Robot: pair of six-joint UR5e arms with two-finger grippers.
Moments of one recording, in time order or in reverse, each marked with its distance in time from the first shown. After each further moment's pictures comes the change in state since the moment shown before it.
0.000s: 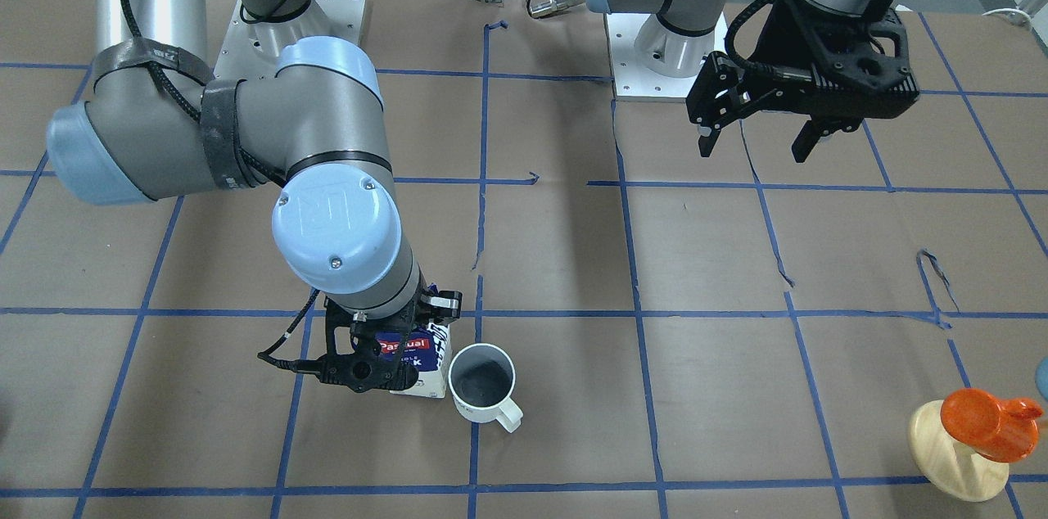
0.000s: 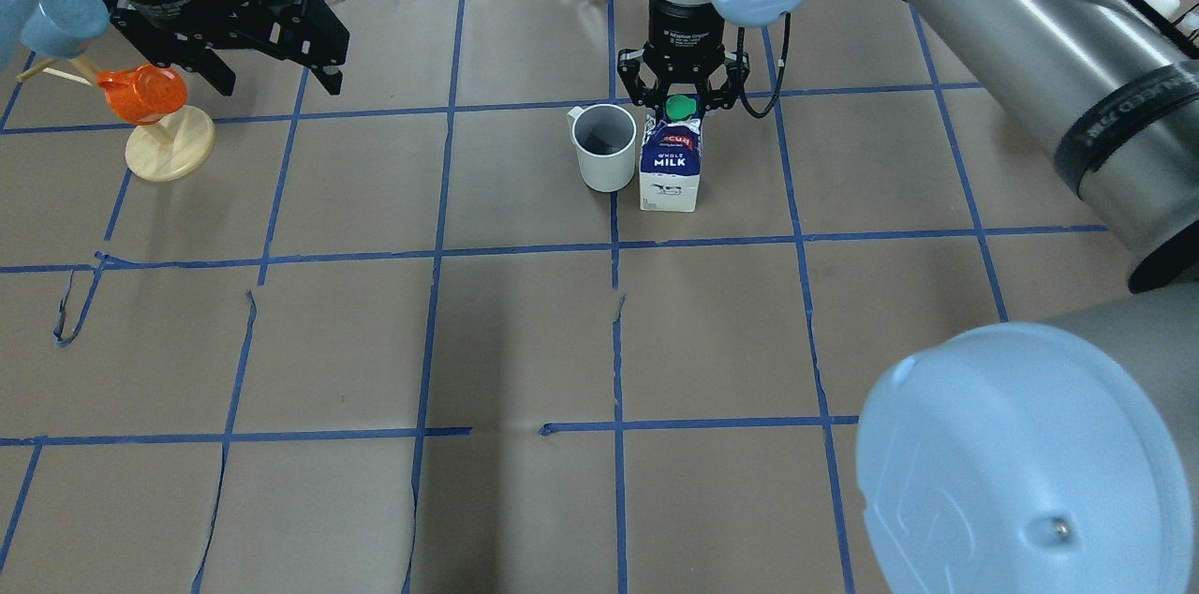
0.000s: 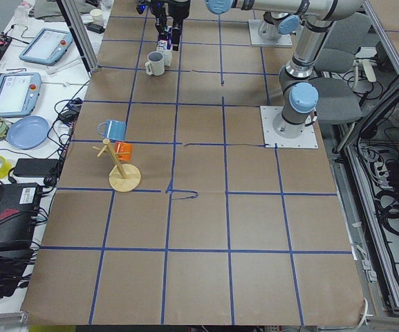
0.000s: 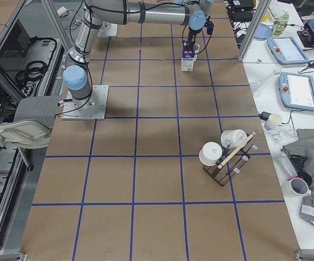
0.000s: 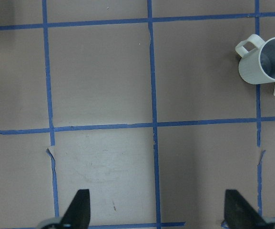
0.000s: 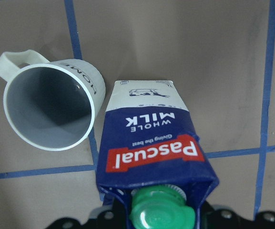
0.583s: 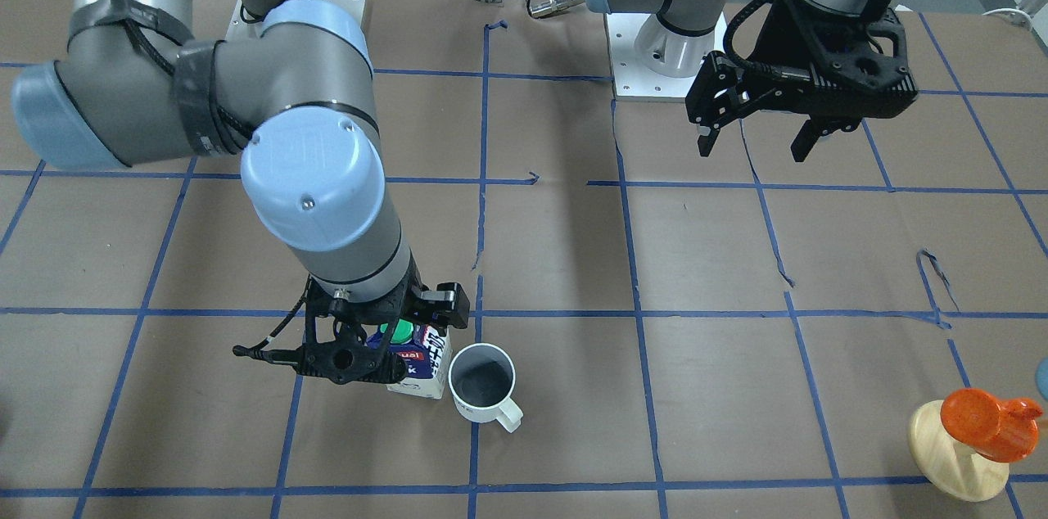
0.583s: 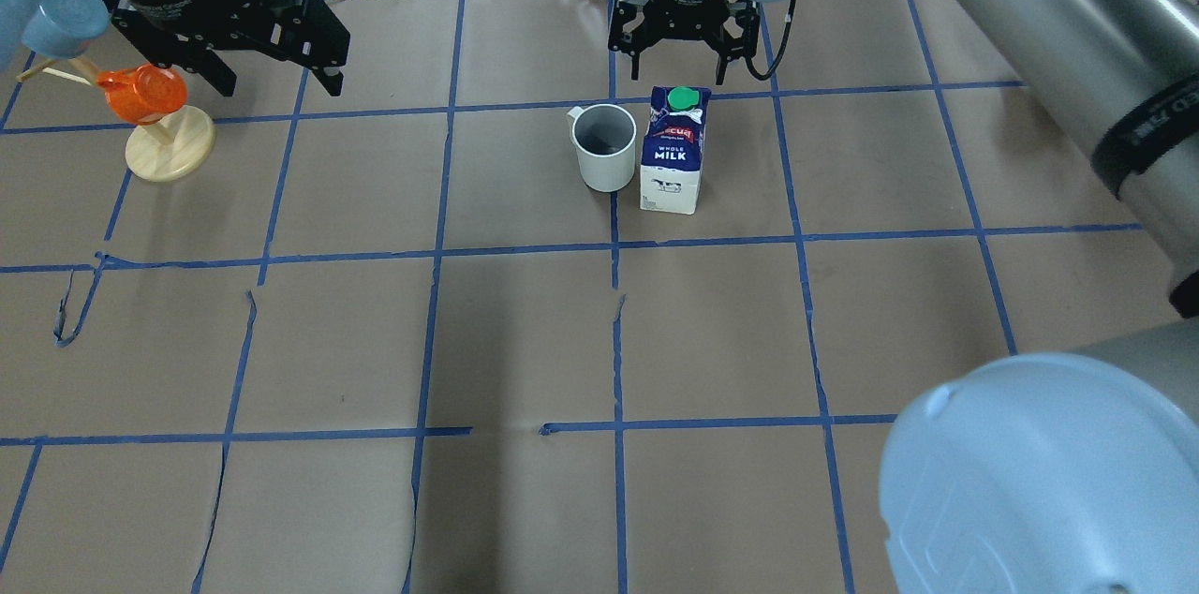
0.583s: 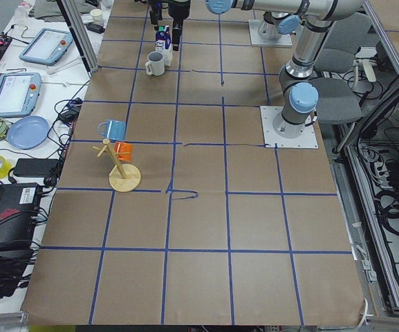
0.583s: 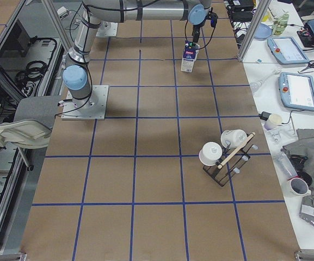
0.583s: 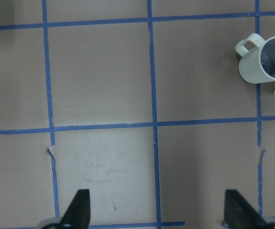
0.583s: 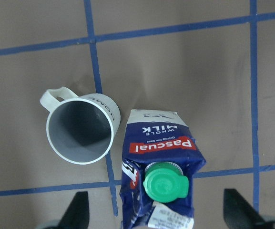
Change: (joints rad) left arm -0.001 0.001 -0.001 0.000 0.000 0.001; right arm -0.006 -0.070 -0.034 -0.049 0.000 0.008
